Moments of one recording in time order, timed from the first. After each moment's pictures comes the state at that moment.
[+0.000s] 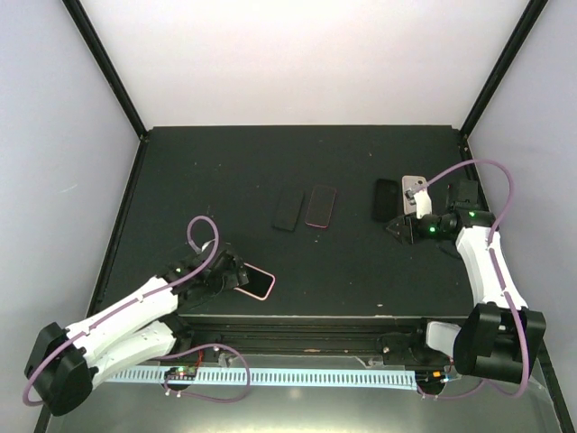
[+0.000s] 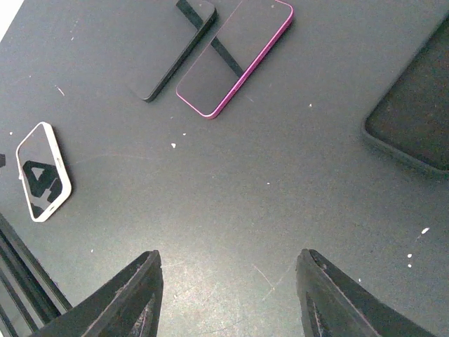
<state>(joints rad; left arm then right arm) -0.69 0.86 0.47 -0.68 -0.15 -1.03 -0.15 1.20 0.89 -0.82 -0.74 -0.36</state>
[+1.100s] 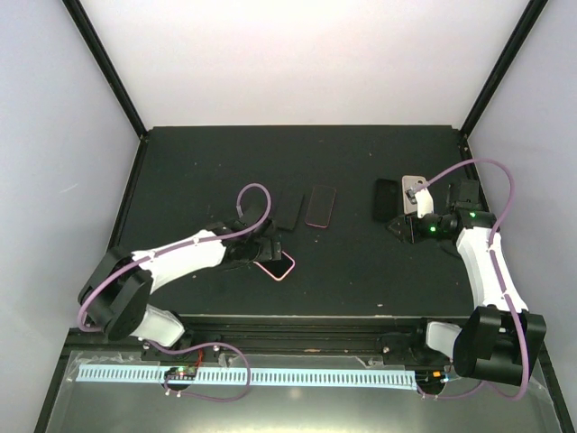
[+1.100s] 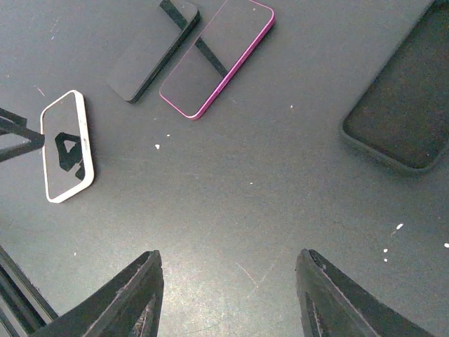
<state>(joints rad) -0.70 1.46 0.81 -0.48 -0.06 -0.77 -0.15 1.18 0.90 -0.81 -0.69 -0.36</state>
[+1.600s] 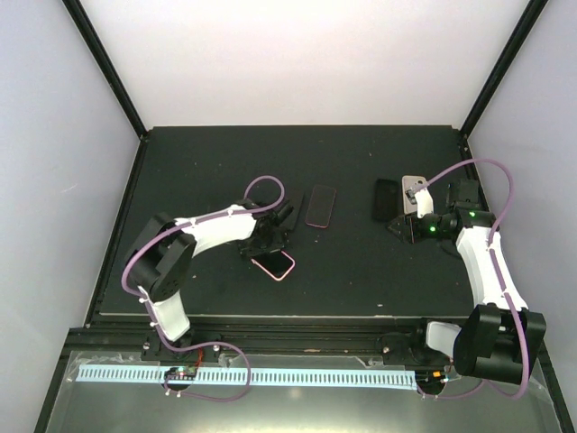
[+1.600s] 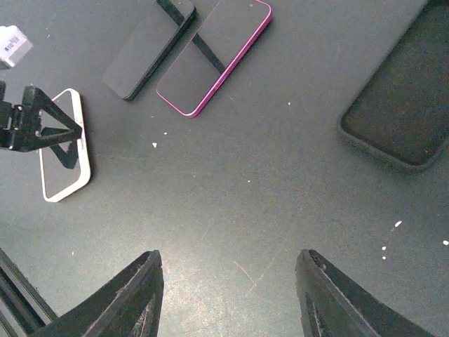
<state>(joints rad) -0.70 1.75 1.12 -0.75 -0.11 -1.01 -0.15 1.19 0.90 -0.81 -0.68 -0.36</state>
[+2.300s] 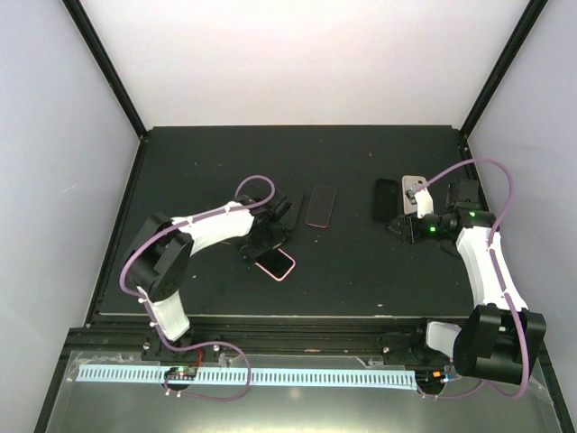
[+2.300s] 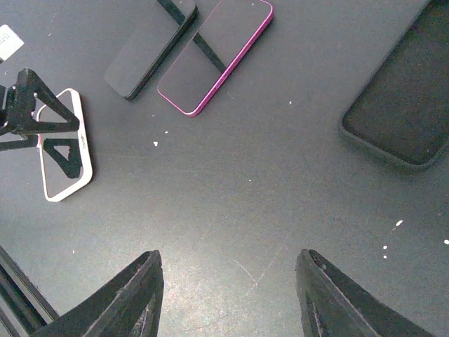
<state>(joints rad) -0.68 1.77 1.14 -0.79 0.00 -1.26 -0.15 1.19 0.90 -0.81 -0.68 -0.36</state>
